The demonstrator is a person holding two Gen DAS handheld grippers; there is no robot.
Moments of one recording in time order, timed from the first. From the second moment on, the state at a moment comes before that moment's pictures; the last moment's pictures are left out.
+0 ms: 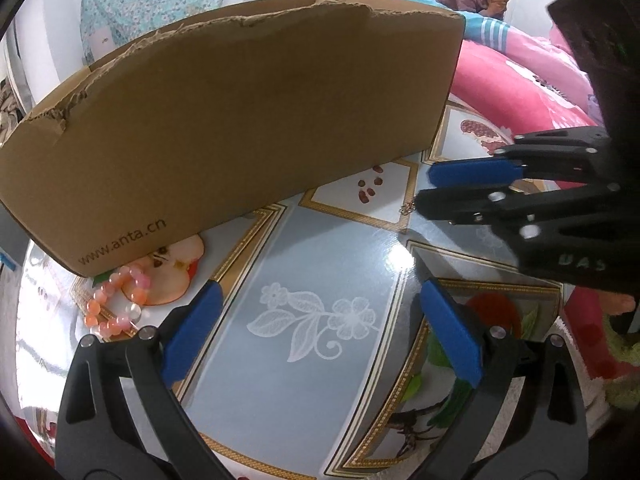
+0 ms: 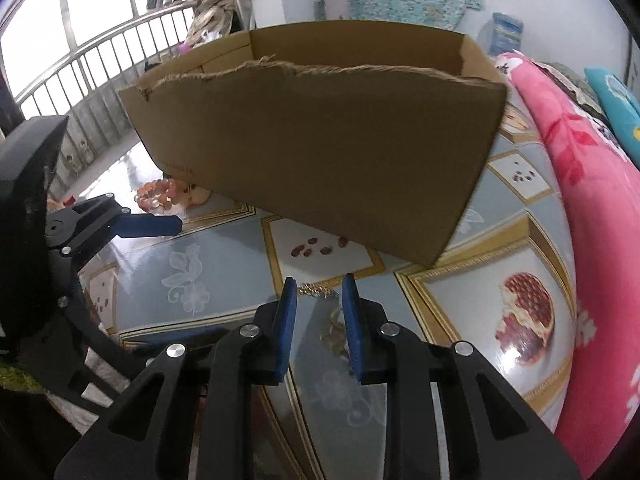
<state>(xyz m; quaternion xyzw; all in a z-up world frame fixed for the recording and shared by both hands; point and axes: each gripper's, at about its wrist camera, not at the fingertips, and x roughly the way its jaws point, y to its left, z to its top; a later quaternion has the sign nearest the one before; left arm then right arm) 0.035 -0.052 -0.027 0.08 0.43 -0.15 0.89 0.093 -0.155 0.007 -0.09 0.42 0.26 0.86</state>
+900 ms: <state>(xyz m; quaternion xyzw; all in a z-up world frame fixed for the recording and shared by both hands) 0.022 -0.053 -0.028 0.07 0.42 -0.13 0.90 0.092 -0.207 0.015 0.08 0.45 0.25 0.85</state>
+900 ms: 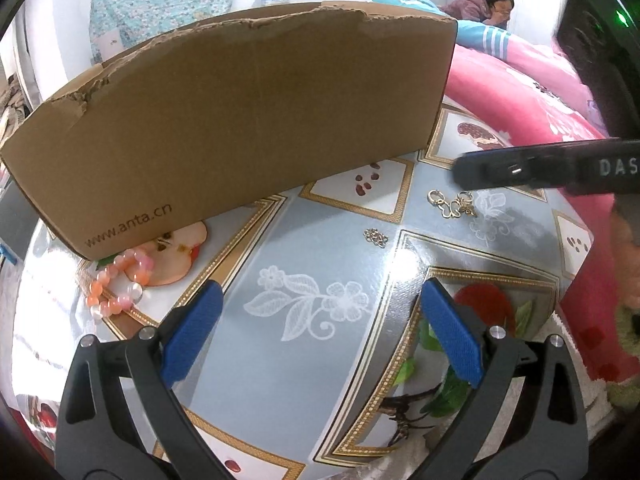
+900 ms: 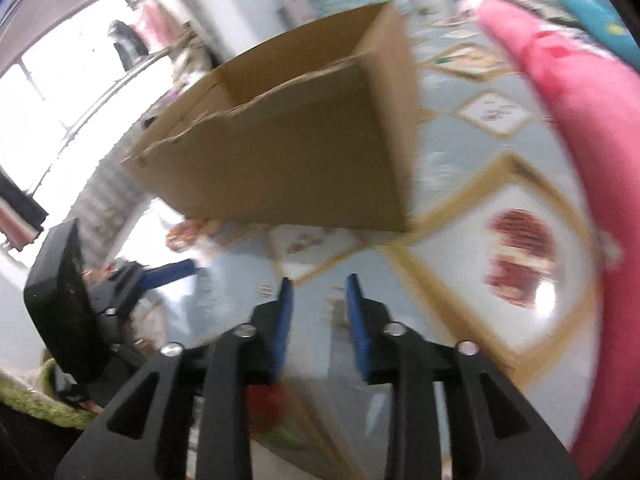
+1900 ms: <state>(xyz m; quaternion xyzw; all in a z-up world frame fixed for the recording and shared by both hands) 0.053 -0.084 -0.015 0.09 0.43 -0.25 0.86 0.066 -0.253 -0.006 0.10 0.43 0.20 0.87</state>
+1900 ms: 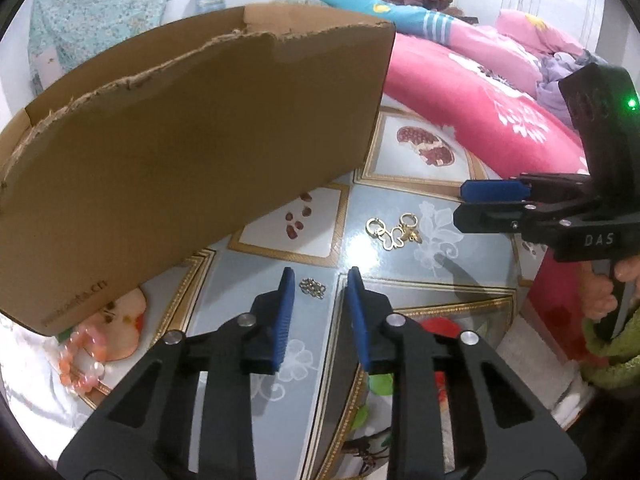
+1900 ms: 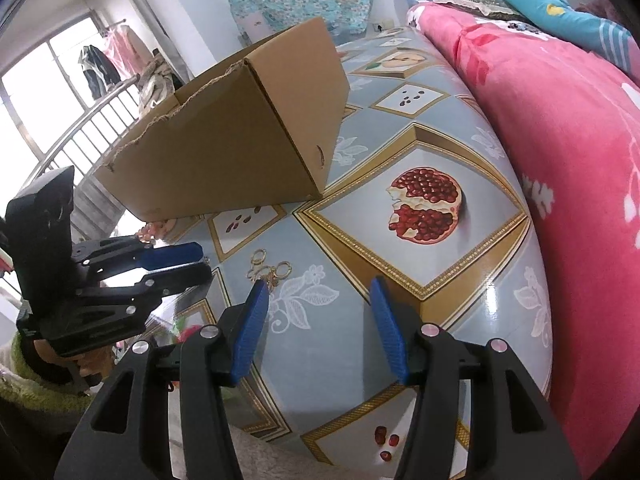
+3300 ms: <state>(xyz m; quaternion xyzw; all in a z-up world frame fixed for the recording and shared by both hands) 0.049 -0.070 -0.017 0.06 0.43 -0.25 0.87 0.076 -0.225 0.008 0.06 0.42 0.21 0.88</state>
